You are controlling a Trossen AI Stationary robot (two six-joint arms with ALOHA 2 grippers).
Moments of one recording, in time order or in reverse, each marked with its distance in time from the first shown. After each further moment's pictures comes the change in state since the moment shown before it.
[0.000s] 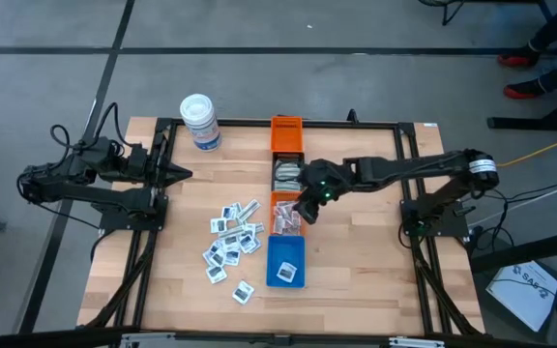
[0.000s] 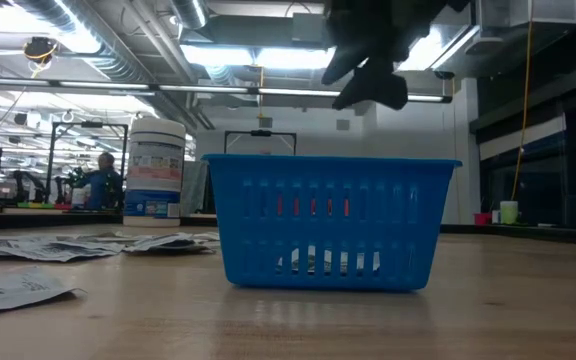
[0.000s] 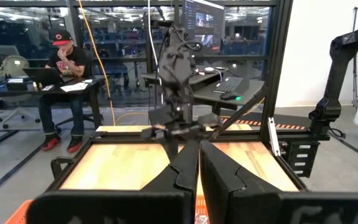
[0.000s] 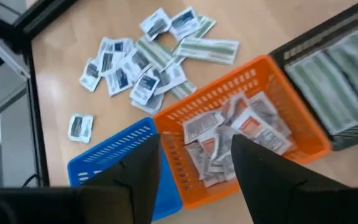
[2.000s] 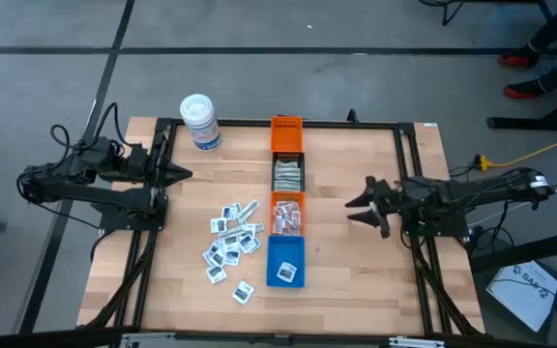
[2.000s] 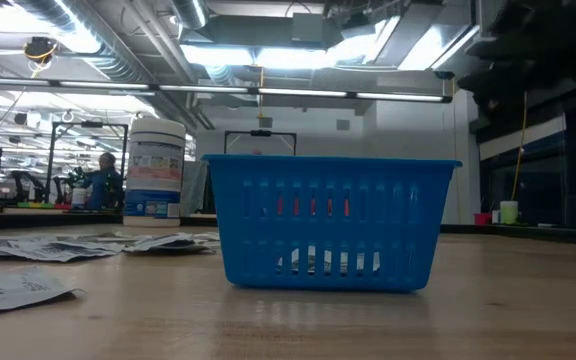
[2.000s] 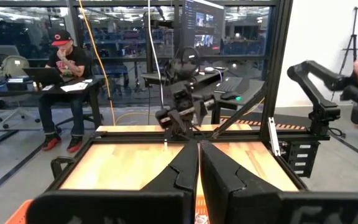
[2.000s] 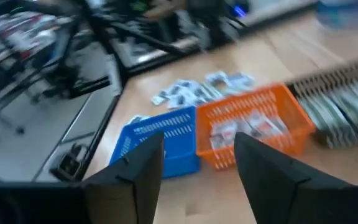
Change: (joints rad) left arm 0.000 0.000 0.000 0.000 0.000 0.000; right arm 0.134 -1.015 -0.940 0.541 0.062 -0.177
